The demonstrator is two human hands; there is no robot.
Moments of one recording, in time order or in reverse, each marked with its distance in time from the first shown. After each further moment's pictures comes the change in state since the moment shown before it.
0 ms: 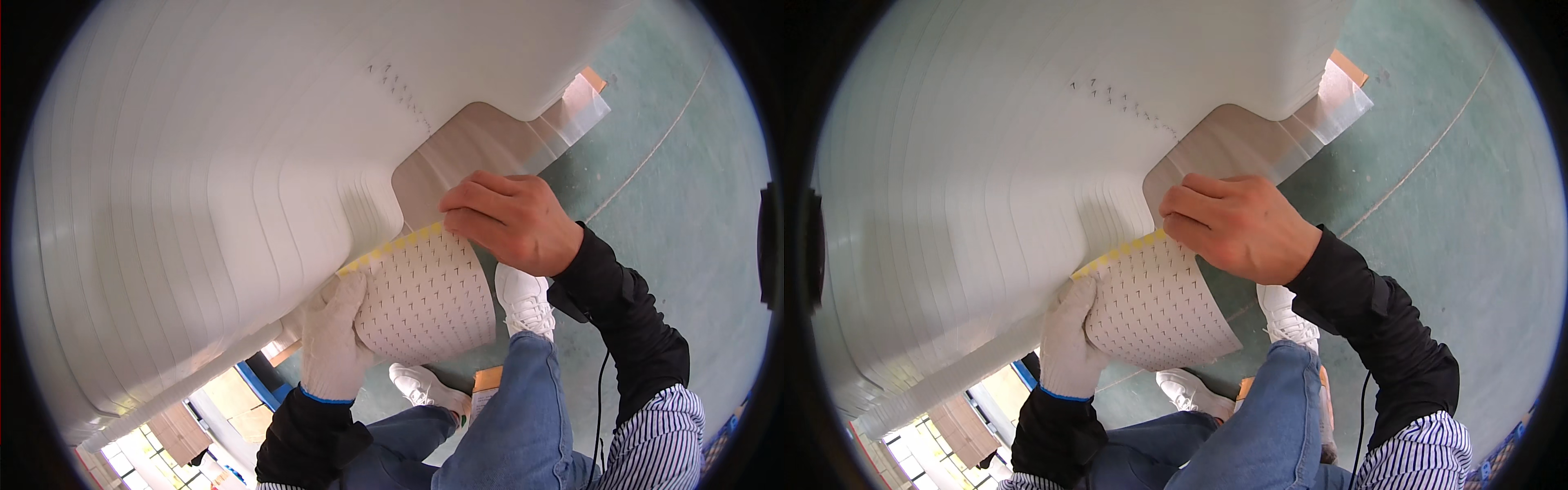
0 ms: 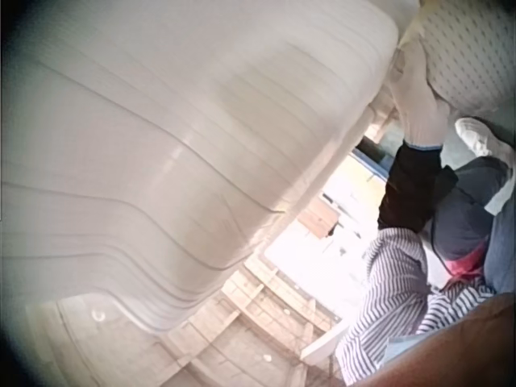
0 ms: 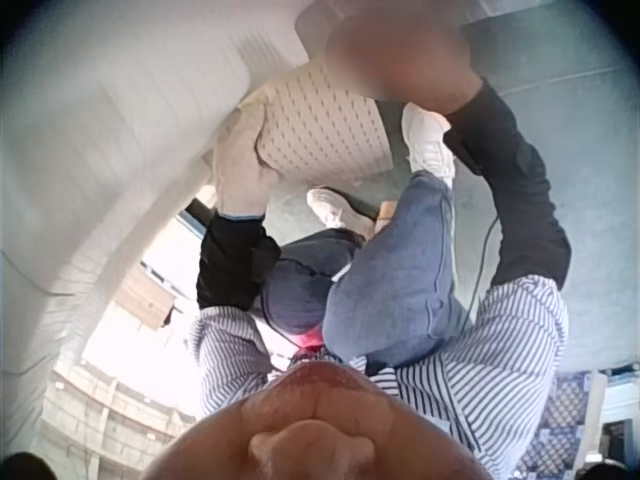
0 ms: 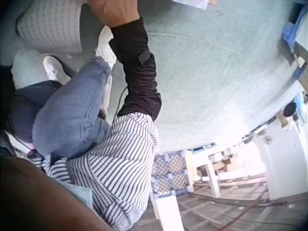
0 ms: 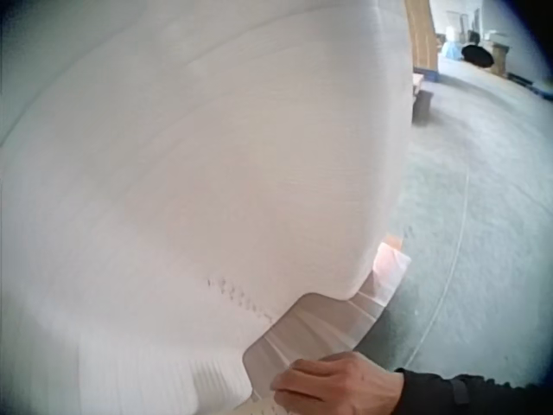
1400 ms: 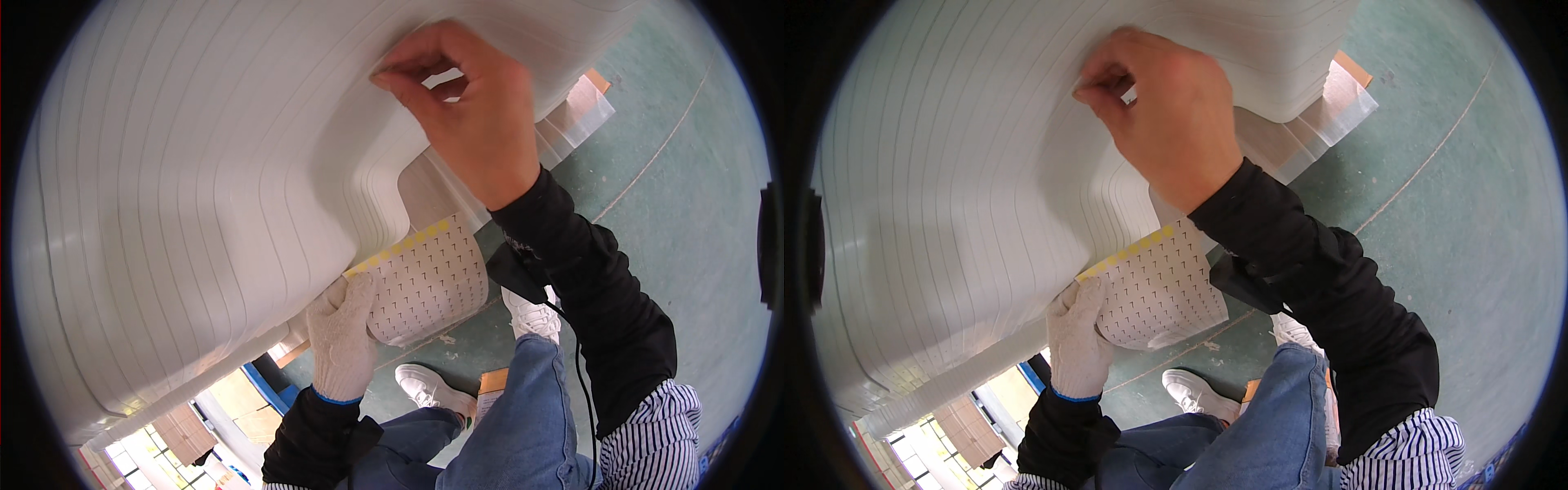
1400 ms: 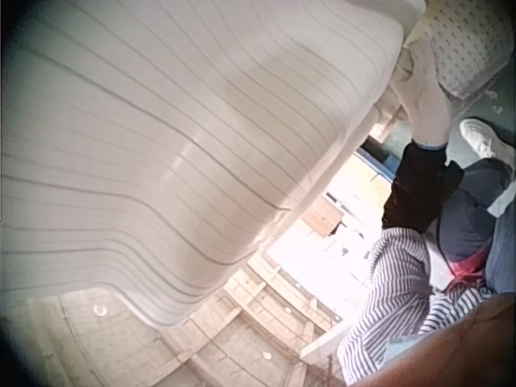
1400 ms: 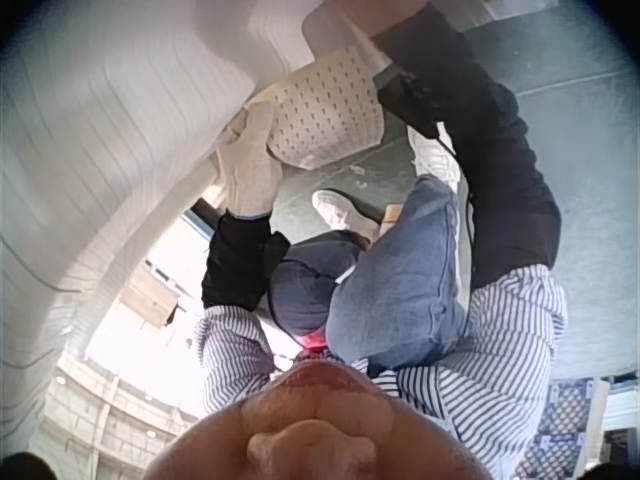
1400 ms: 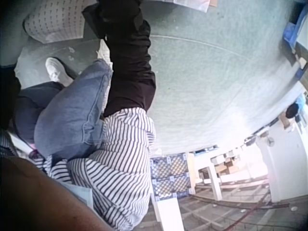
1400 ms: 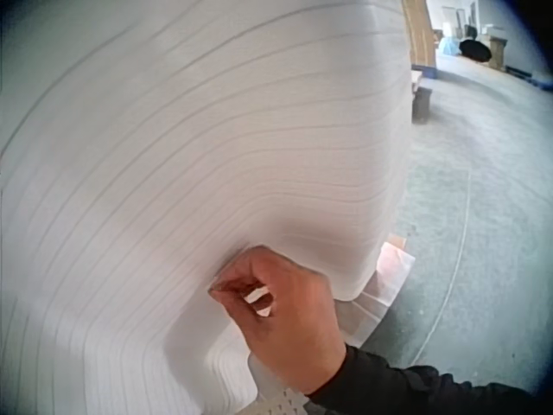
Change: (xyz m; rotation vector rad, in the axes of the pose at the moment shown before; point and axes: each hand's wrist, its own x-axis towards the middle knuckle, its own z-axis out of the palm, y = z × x) left_hand 0.002 -0.007 -0.001 0.243 0.153 0.144; right_hand 0.101 0.021 0.017 0.232 0.763 0.409
